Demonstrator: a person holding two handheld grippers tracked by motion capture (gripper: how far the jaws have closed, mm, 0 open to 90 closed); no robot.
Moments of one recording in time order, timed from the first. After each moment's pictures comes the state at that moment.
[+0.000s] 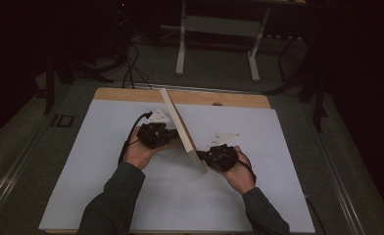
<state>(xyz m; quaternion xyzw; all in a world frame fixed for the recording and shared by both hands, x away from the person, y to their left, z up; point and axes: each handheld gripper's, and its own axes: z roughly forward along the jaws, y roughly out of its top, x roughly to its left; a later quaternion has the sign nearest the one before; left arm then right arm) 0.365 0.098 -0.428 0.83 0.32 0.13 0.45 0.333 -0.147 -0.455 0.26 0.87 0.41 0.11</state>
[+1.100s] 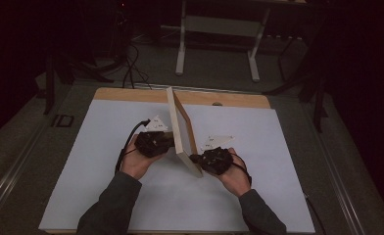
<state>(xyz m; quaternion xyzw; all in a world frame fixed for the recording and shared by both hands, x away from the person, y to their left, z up) 0.336 0.101 -0.429 0.82 0.31 0.12 0.45 0.323 -0.133 -0.454 0.24 0.88 0.41 0.10</state>
